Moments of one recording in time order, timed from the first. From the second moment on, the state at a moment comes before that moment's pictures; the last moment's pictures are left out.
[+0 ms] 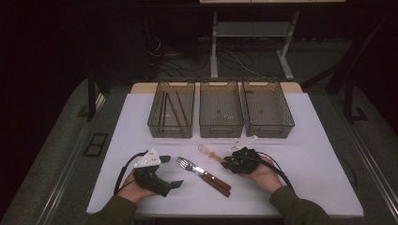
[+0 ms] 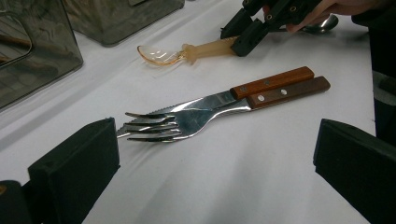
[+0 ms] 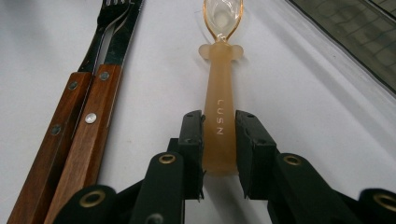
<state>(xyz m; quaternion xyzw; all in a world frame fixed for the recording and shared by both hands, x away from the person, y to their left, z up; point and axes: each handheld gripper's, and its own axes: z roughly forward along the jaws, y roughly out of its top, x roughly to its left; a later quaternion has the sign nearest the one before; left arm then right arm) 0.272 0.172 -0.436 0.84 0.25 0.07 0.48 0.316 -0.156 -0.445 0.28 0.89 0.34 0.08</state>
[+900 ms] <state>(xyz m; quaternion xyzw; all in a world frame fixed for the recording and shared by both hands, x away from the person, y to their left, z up) 0.273 0.172 -0.437 0.84 0.25 0.06 0.48 0.319 -0.173 -0.430 0.30 0.88 0.37 0.08</state>
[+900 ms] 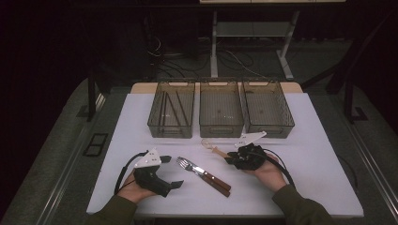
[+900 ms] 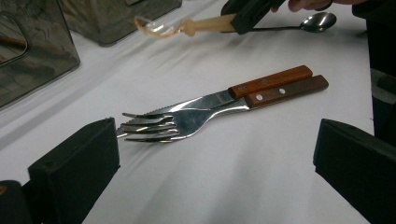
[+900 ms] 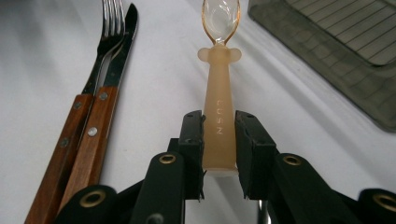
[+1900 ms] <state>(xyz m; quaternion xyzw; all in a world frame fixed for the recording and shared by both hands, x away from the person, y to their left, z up) 0.273 0.172 -0.438 0.84 0.25 0.07 0.47 0.342 -0.207 -0.382 0.33 0.83 0.44 0.11</state>
